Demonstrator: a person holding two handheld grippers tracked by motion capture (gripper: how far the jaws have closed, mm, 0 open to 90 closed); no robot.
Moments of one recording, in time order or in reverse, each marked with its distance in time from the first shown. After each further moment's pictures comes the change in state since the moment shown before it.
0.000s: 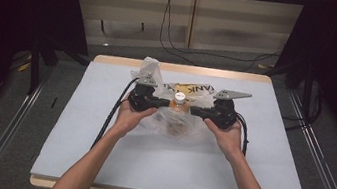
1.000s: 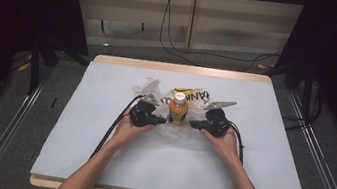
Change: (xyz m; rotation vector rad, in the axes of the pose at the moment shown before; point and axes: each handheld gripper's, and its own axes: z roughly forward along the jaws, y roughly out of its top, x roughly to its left) left arm -0.002 -0.058 0.033 0.177 -0.038 -0.018; right arm -0.026 -0.052 0.041 0.233 -0.051 -0.004
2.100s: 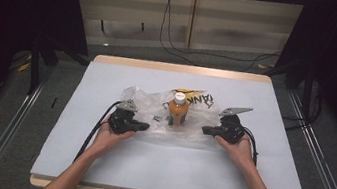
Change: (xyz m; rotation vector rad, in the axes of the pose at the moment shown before) left arm -0.002 -0.037 -0.056 -0.102 -0.006 -0.030; right arm -0.013 -0.022 -0.037 -0.004 0.012 0.025
